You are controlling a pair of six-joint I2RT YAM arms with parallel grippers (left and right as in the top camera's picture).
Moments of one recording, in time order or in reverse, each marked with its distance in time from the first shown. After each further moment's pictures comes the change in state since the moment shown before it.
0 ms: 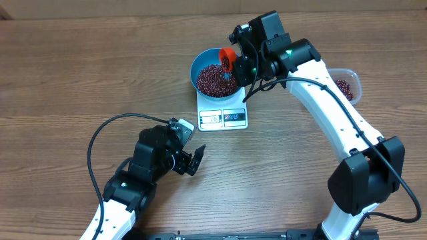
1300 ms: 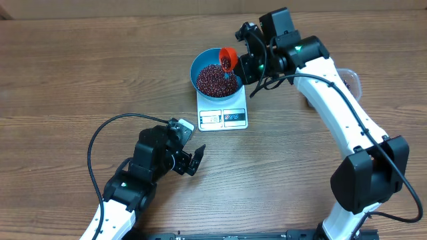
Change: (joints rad) left arm 0.000 0.000 0.000 0.000 0.000 0.000; right arm -0.037 0.000 0.000 -0.008 -0.095 0.000
